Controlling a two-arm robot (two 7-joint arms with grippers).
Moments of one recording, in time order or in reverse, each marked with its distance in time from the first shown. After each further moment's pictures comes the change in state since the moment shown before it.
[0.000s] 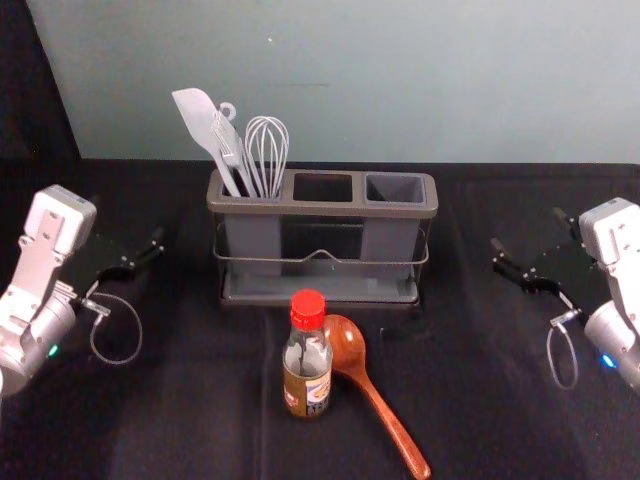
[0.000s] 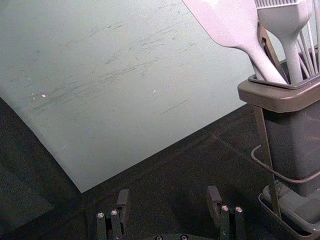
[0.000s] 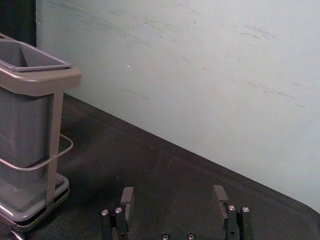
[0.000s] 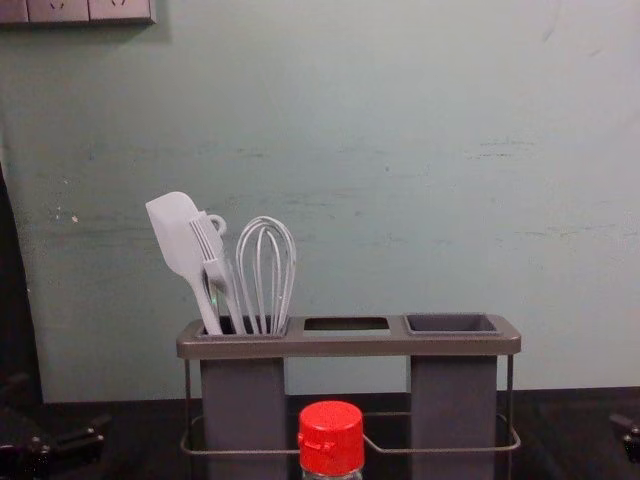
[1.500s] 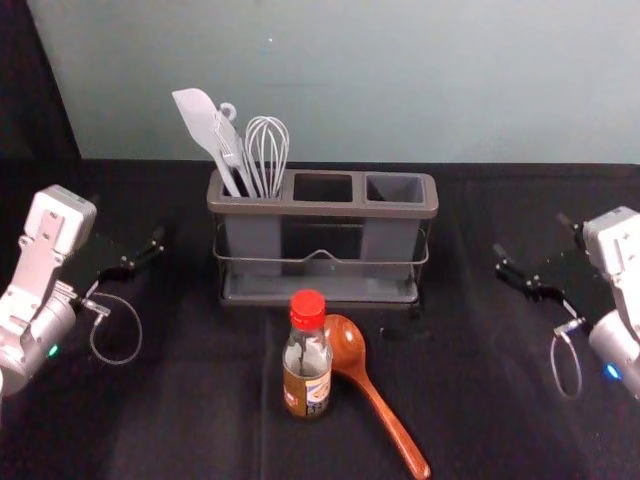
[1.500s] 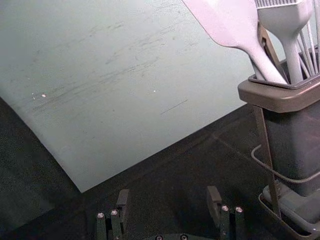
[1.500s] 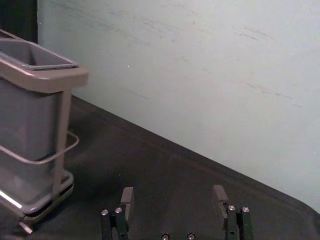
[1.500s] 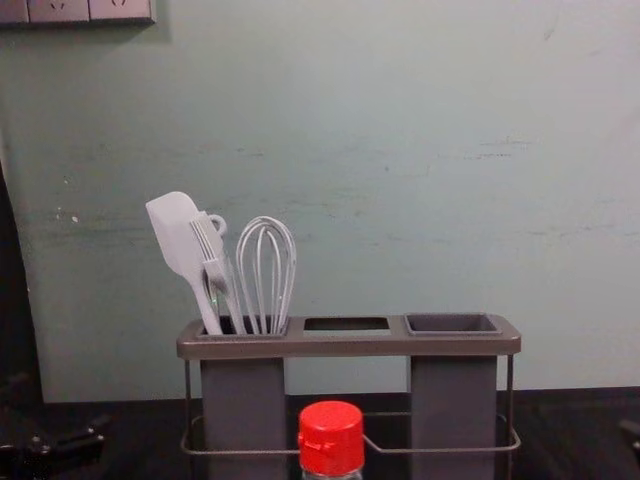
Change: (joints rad) left arm 0.000 0.000 0.000 0.000 0.000 0.000 0.000; right arm -0.046 0.011 0.020 -0.045 -0.015 0.000 -0.015
